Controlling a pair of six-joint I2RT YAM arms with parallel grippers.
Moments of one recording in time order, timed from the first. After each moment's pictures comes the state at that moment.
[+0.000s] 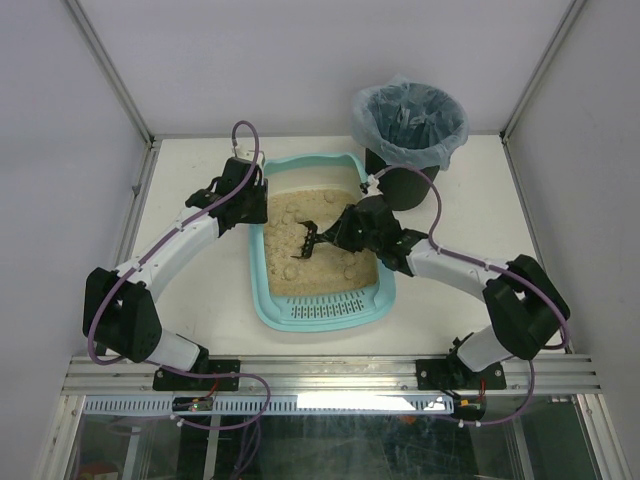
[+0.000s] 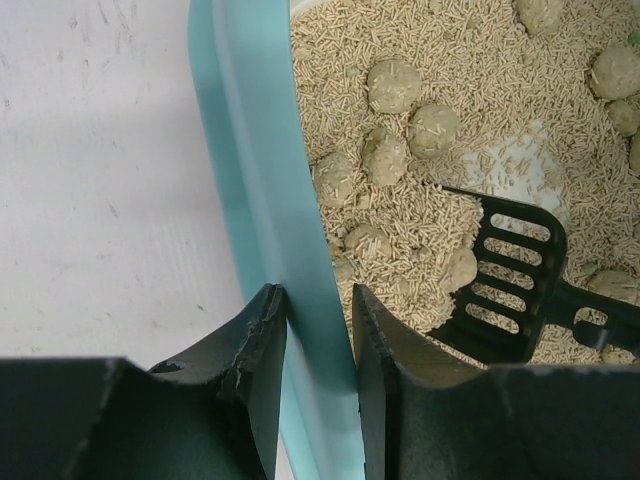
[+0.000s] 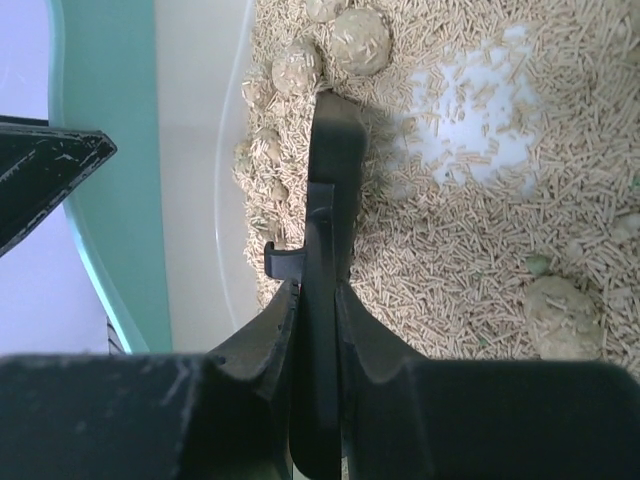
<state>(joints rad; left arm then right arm) -0.42 1.46 1.17 -0.52 -0.15 -0.28 0.73 1.52 0.89 0.06 -0.05 0.91</state>
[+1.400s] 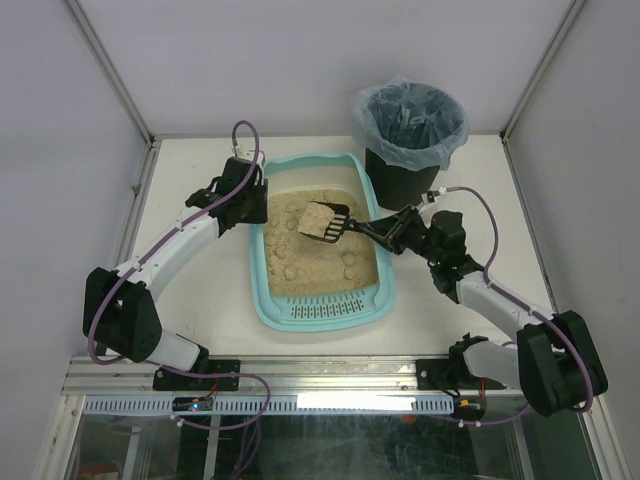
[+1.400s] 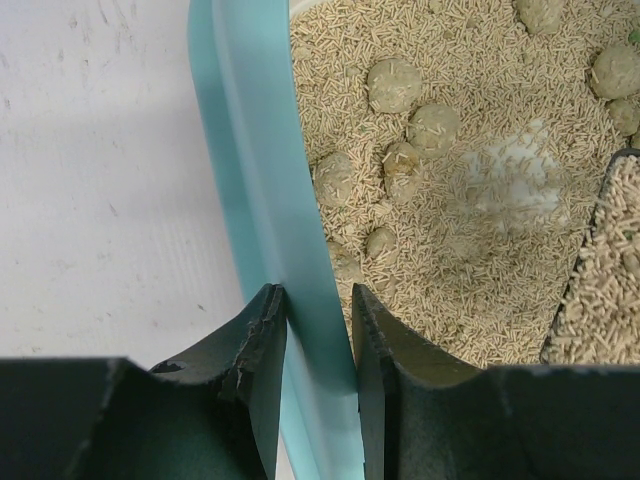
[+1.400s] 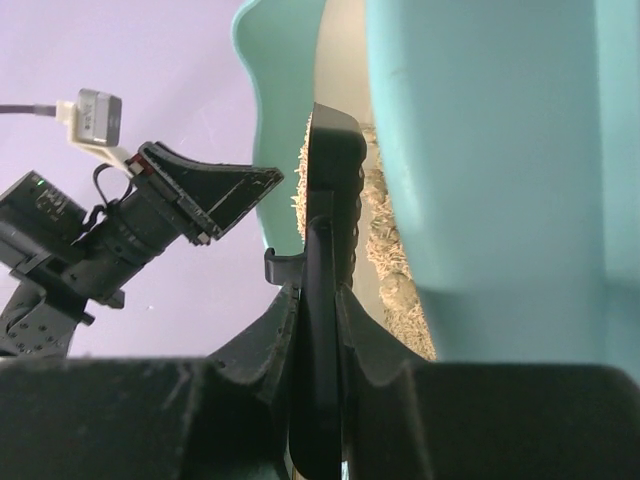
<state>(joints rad) -0.42 1.46 1.18 -0.52 -0.14 -0.28 0.37 1.16 0.49 0.42 -0.42 1.22</state>
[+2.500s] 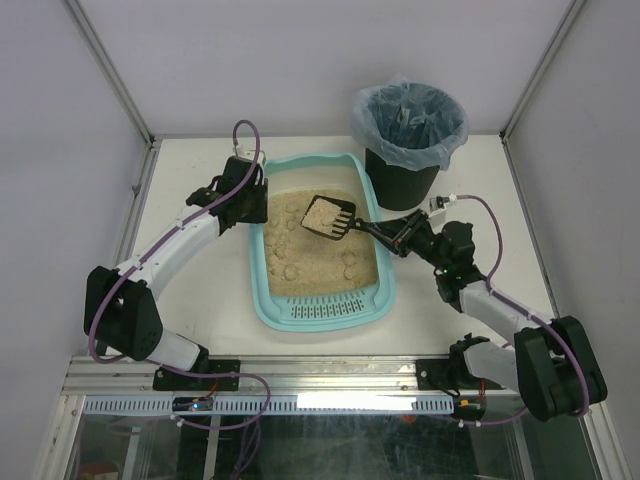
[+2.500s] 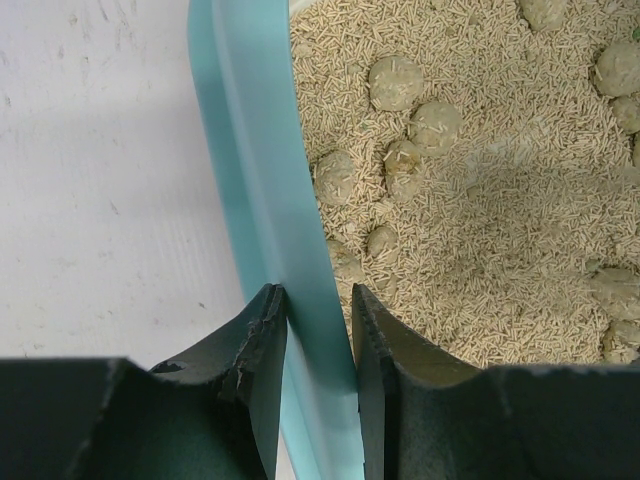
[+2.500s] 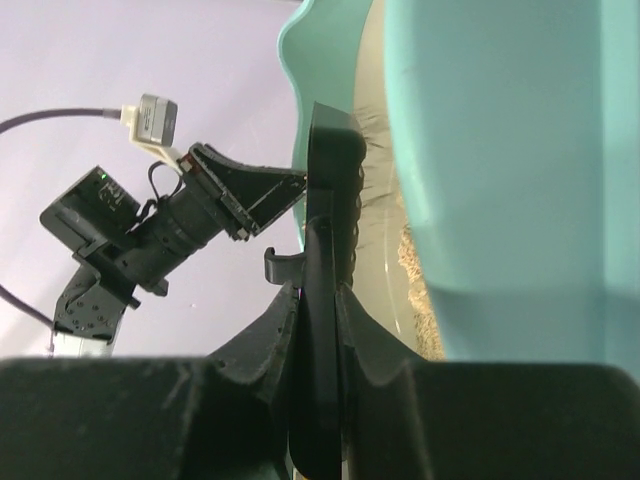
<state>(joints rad) -0.42 1.47 1.19 -0.54 -0.15 -0.28 0.31 1.13 0.37 0.64 -0.47 1.33</state>
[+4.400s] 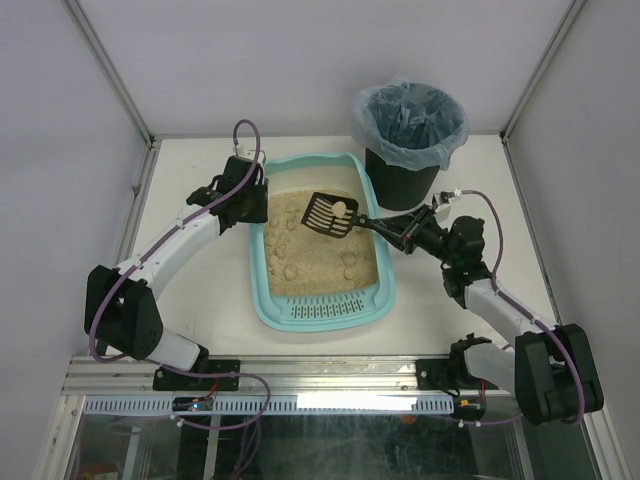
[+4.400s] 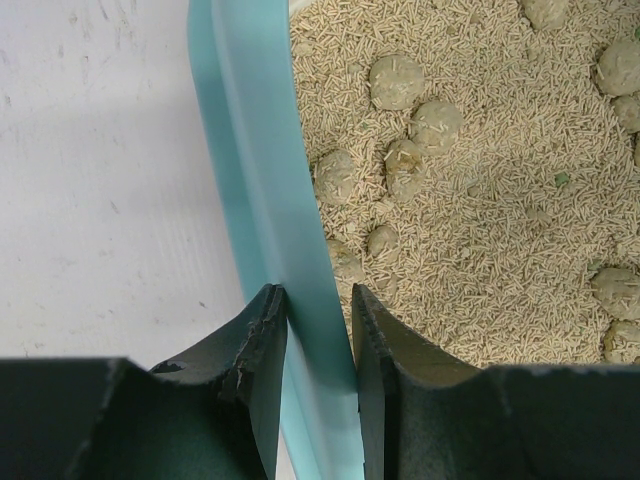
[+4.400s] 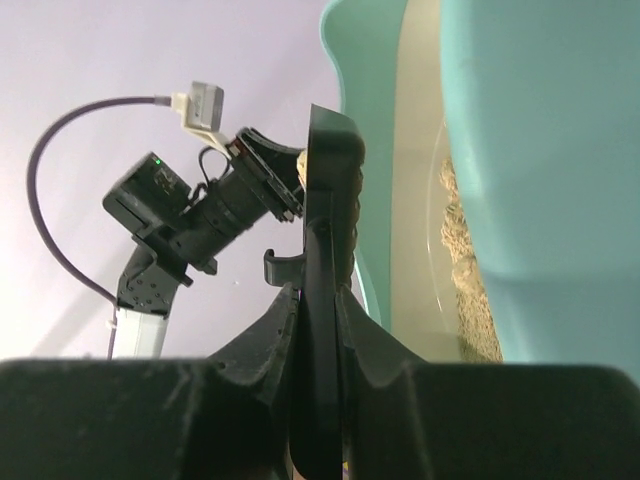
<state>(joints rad) -0.42 1.48 1.19 -0.54 -0.15 -0.28 0.22 1.10 0.41 0.61 -0.62 1.41</state>
